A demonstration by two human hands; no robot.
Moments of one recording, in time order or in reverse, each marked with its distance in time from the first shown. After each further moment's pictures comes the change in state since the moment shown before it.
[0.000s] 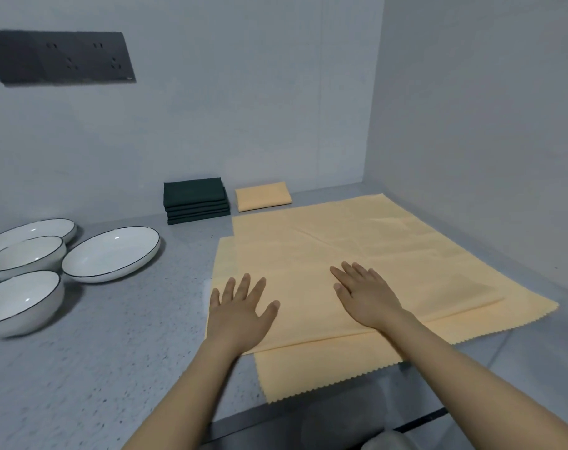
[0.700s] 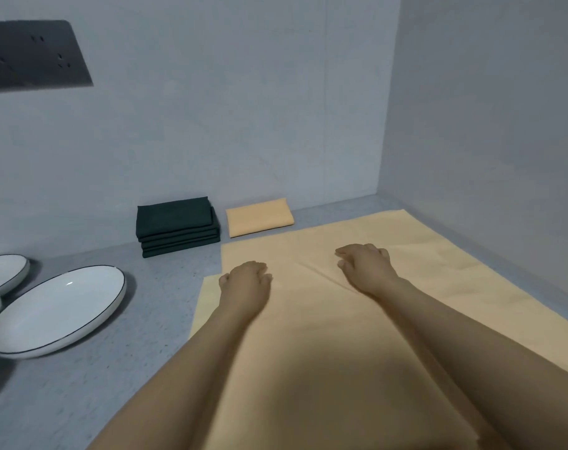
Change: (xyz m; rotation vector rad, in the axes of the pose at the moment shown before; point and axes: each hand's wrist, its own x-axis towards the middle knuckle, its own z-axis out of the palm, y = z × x) left_hand 0.175 0.014 -0.030 -0.314 0.220 -0.032; right_hand 0.173 0.034 -0.029 0.131 0.179 0.065
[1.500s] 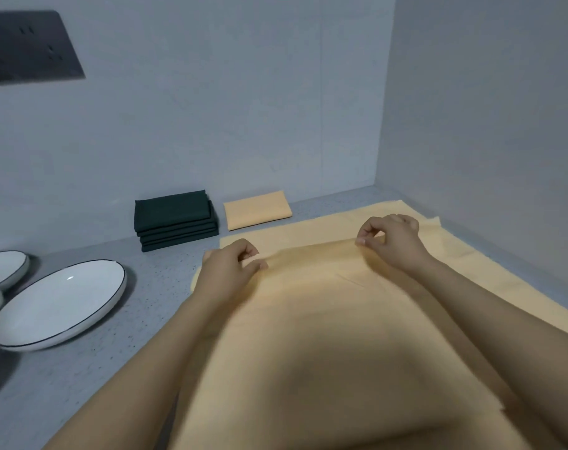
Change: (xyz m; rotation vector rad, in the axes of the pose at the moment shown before) left_hand 0.001 -0.019 -0.033 -0.218 0.090 0.135; right_hand -0.014 0.024 -0.044 0.282 0.231 -0.122
